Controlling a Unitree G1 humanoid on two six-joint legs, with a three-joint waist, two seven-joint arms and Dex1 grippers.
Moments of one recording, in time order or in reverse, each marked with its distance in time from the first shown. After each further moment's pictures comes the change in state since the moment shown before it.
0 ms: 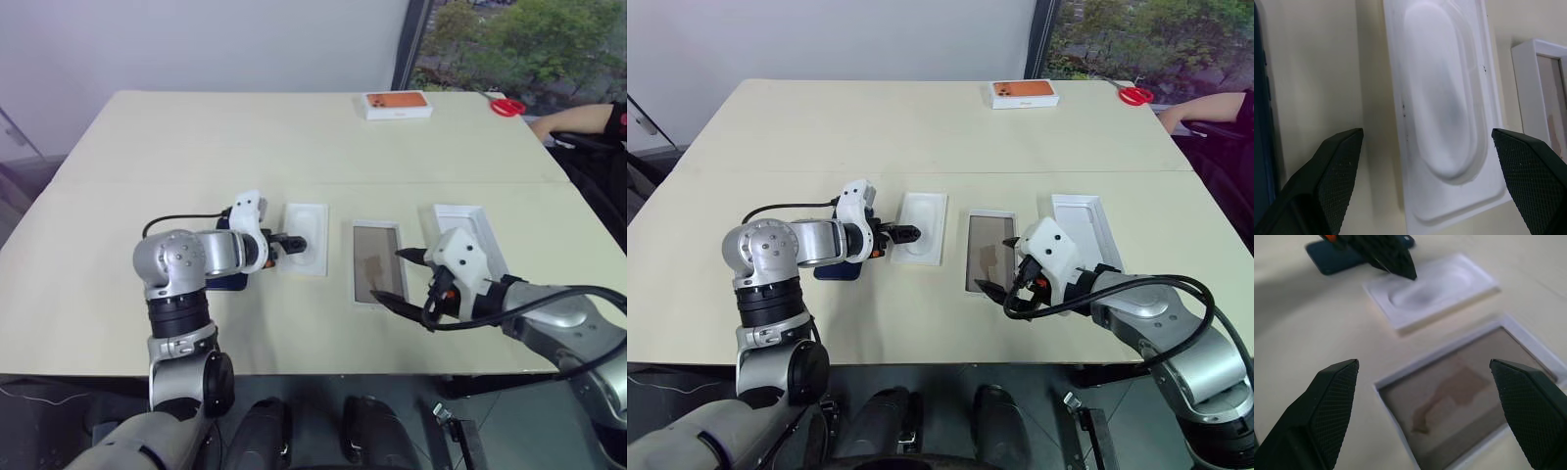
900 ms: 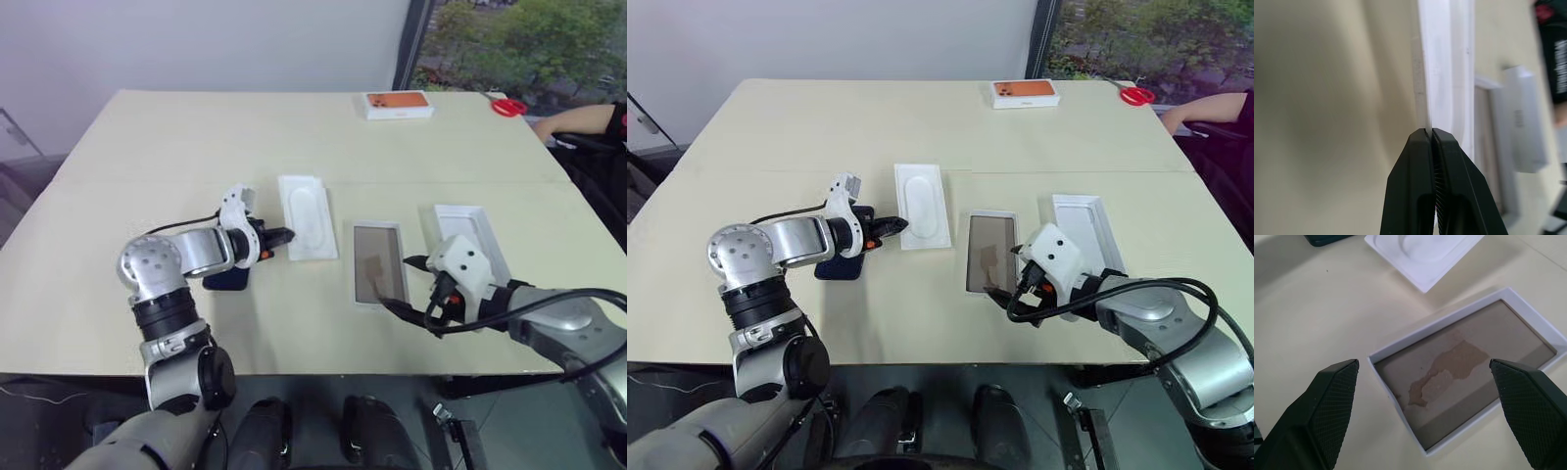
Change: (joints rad) left arm 0.001 -0.036 0.238 0.029 -0.352 0.000 0.120; right arm 0.022 -0.042 -0.023 -0.008 -0.026 0.013 0.025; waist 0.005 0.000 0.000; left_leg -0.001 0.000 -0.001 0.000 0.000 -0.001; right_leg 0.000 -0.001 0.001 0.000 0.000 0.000
